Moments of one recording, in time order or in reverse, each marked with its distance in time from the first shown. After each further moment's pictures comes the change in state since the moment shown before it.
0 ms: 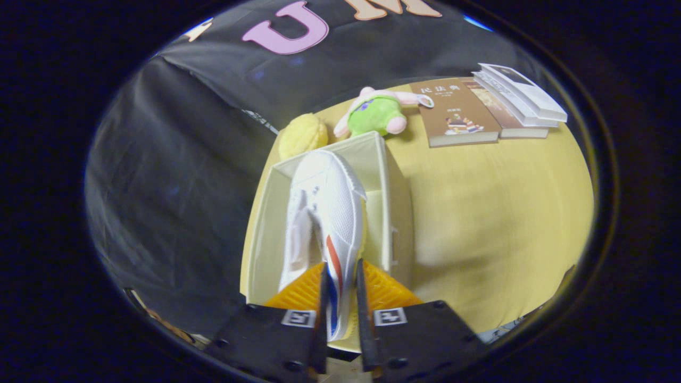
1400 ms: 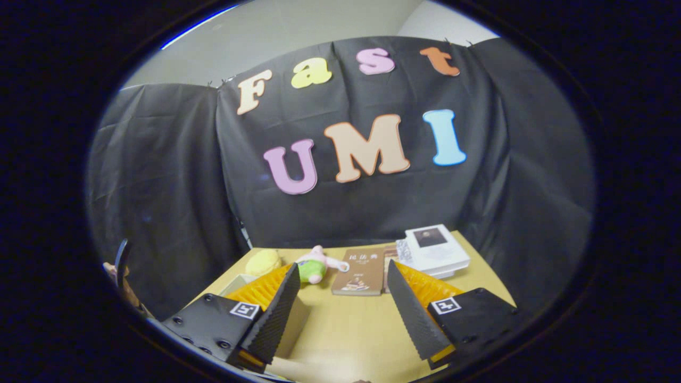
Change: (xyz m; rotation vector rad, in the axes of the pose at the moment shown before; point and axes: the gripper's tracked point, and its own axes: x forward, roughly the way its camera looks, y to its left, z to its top) arm -0.283 -0.131 0.136 -0.296 -0.896 -0.196
